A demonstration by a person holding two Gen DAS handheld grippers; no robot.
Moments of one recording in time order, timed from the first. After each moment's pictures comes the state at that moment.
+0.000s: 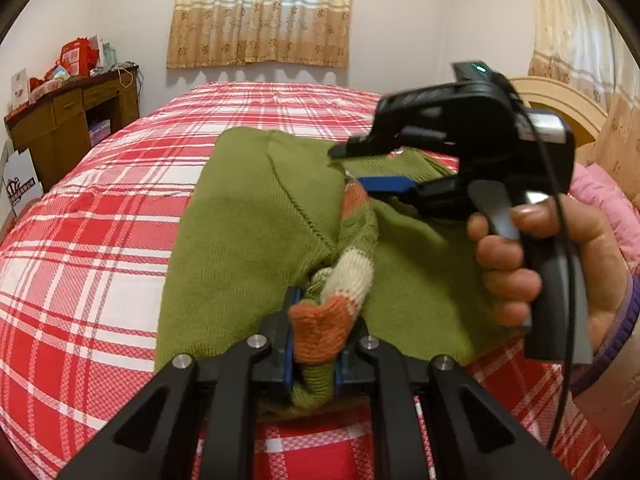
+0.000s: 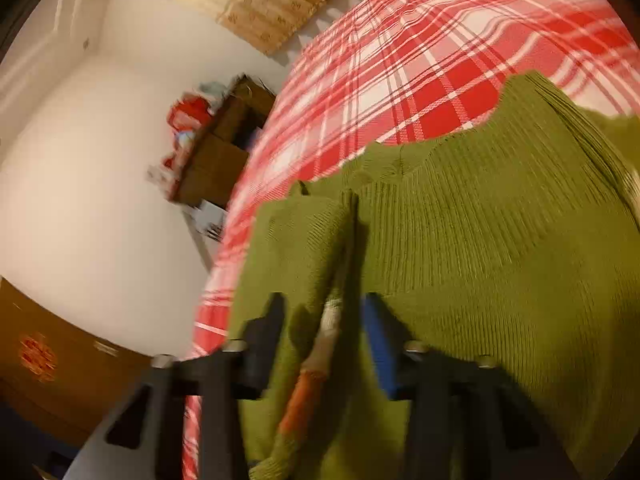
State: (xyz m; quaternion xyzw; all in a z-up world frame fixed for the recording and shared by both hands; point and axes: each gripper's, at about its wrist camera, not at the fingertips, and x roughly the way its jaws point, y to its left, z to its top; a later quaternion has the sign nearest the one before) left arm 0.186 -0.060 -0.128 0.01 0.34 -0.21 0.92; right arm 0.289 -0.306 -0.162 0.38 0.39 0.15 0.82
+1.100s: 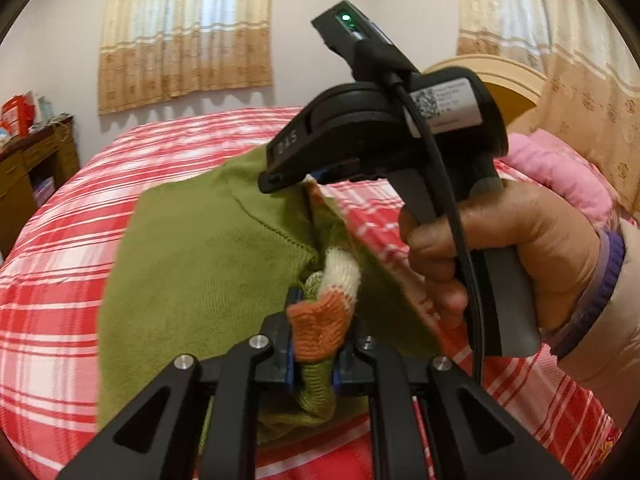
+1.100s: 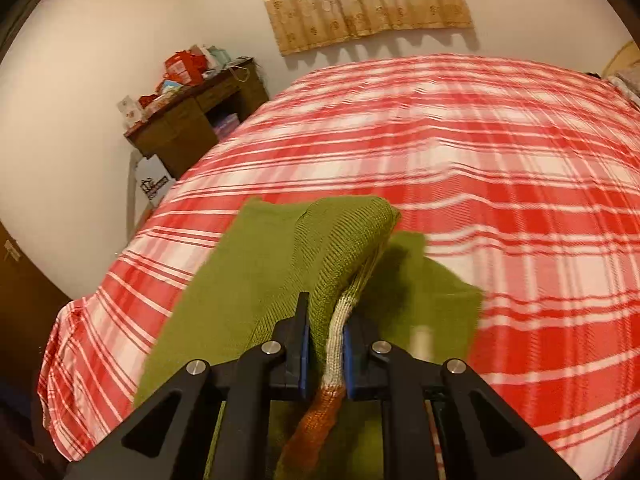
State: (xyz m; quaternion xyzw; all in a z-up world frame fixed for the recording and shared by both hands) left arm 0.166 -0.191 -0.098 0.07 0.29 -0.31 0.90; right arm 0.267 -0.361 -0.103 0.12 0.39 0.07 0.91
